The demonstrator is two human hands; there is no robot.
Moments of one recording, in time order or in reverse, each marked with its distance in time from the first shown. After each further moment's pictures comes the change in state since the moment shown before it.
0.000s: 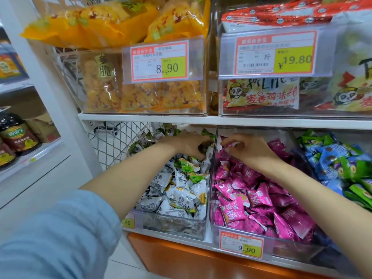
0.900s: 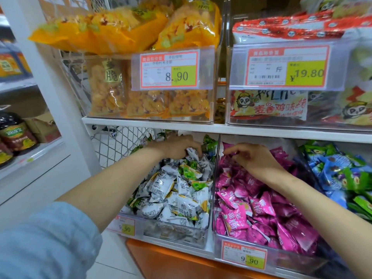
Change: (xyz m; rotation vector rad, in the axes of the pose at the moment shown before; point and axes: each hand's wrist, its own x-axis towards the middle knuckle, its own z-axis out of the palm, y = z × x) left_hand -0.018 -0.040 0.007 -0.170 0.102 0.081; right_hand -0.002 0.009 0.002 0.096 -0.031 0.031
